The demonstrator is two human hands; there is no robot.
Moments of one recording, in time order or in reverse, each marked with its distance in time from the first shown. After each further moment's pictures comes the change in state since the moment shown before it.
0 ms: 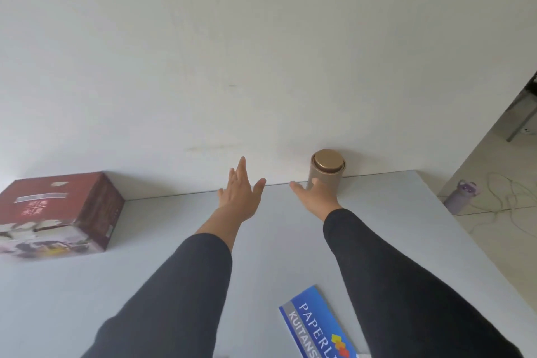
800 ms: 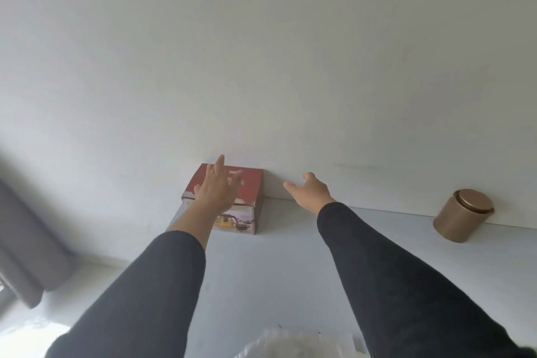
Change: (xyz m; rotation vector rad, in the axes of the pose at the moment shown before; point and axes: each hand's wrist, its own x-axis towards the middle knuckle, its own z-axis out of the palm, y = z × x) left_hand -0.102 -0.293 -0.256 -0.023 0.255 -0.225; right_hand -0.144 -0.224 0.248 -0.170 -0.157 -0.305
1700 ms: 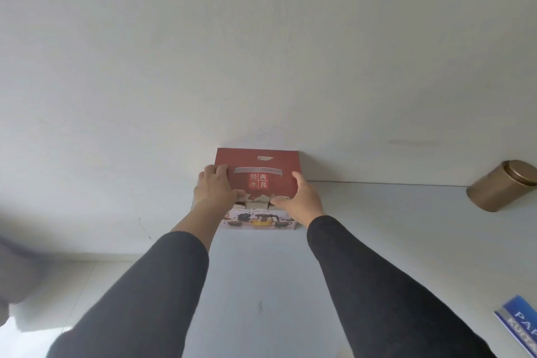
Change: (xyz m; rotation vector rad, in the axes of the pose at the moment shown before) left_hand 0.133 -0.139 0.021 0.094 -0.184 0.003; right_hand 0.085 -0.042 0.172 0.057 0.065 0.141
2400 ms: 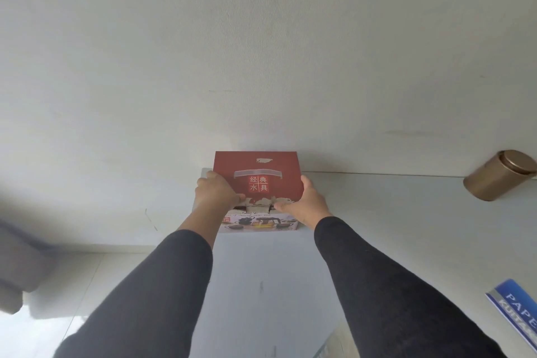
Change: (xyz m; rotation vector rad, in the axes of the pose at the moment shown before) left_hand -0.033 0.002 -0.004 0.010 -0.116 -0.290; right_hand -0.028 0.020 -0.002 0.085 -0.040 0.051
